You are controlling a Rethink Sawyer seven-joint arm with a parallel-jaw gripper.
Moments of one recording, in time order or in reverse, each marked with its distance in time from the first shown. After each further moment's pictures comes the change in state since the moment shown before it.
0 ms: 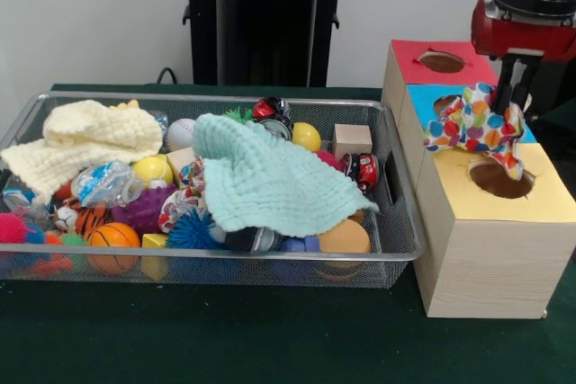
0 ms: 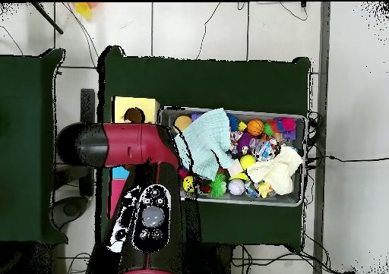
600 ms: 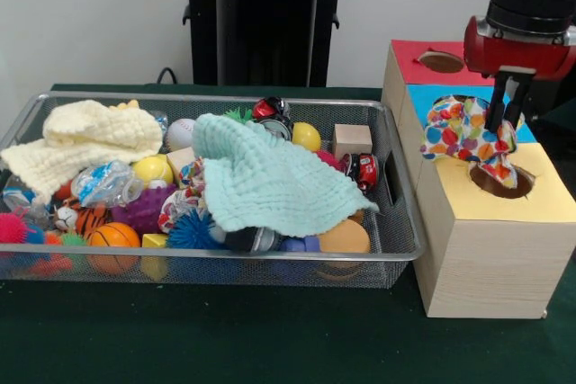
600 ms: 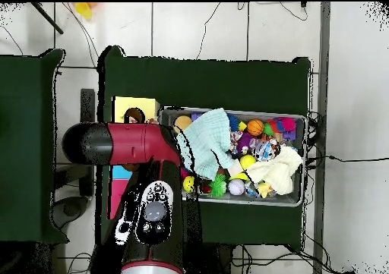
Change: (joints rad) arm -0.001 0.032 -0.010 -0.006 0.007 -0.058 0.000
